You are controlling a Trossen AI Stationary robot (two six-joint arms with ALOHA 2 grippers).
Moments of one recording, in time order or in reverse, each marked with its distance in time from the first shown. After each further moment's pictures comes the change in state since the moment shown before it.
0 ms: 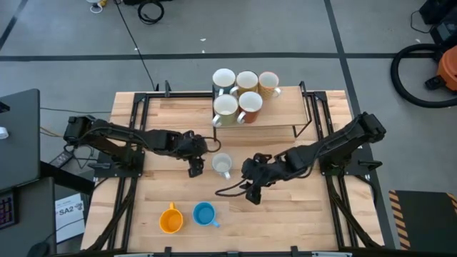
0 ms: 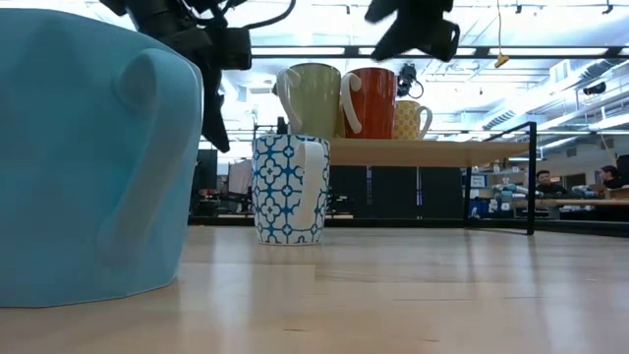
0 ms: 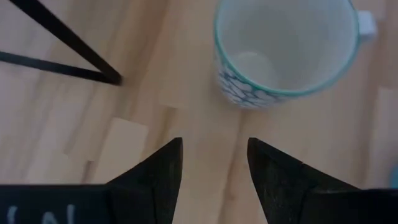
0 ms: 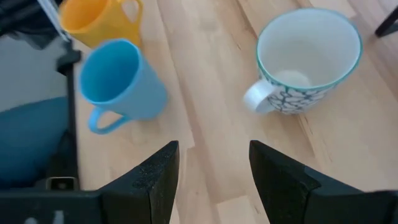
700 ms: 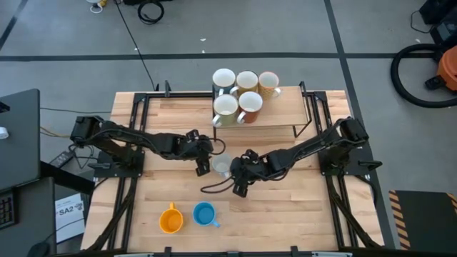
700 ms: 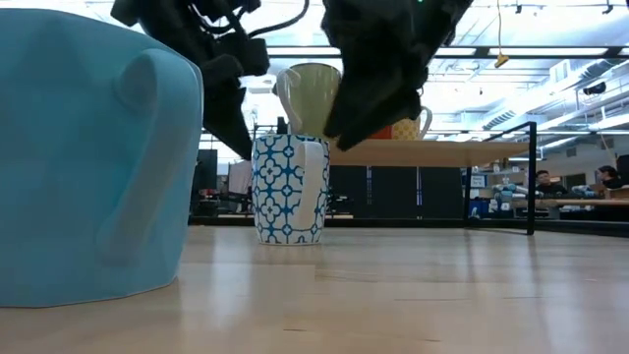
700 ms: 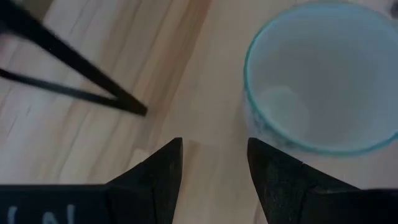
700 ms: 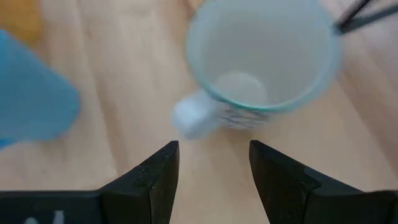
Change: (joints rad) left arm -0.017 0.086 -0.001 0.136 -0.155 -0.001; right arm -0.085 0.200 0.000 0.081 0.098 -0.091
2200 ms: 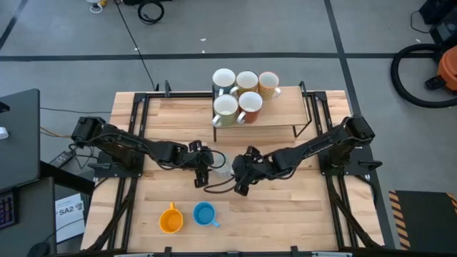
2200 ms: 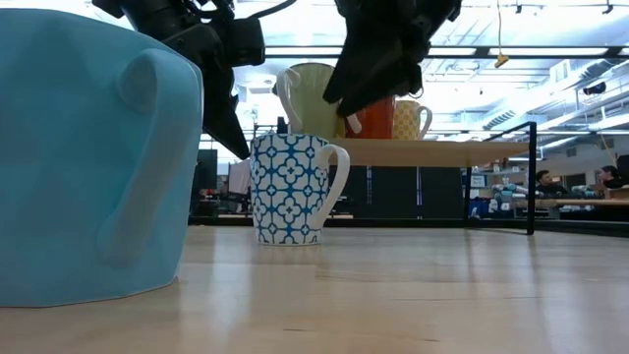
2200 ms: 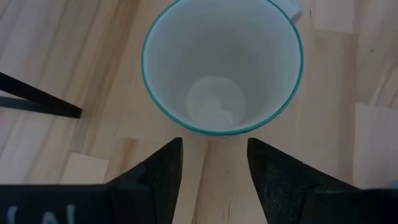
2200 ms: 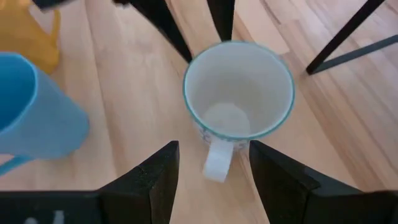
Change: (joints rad) left arm -0.109 0.020 0.001 0.030 0.070 -0.035; right arm 0.015 -0.068 0.000 -0.002 0.092 -0.041
